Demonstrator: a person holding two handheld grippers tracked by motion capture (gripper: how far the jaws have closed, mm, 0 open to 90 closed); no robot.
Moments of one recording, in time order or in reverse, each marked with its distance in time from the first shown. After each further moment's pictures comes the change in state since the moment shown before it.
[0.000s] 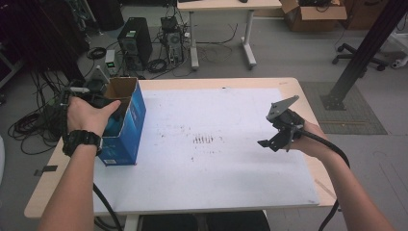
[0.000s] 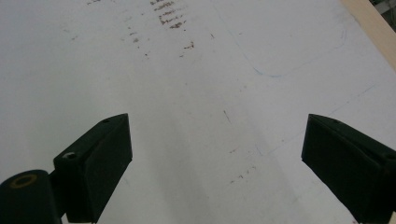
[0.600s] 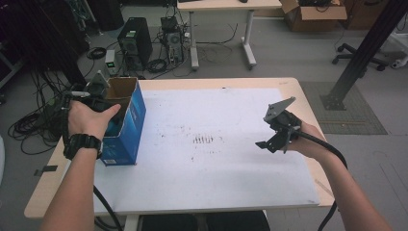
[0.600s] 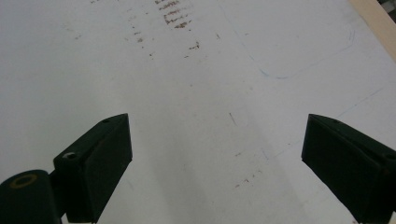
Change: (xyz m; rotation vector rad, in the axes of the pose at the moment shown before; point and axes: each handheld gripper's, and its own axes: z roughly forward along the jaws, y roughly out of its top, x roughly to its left) left arm 0.002 -0.004 0.009 0.006 0.013 0.012; right arm 0.004 0.002 0.005 0.007 0.006 -0.006
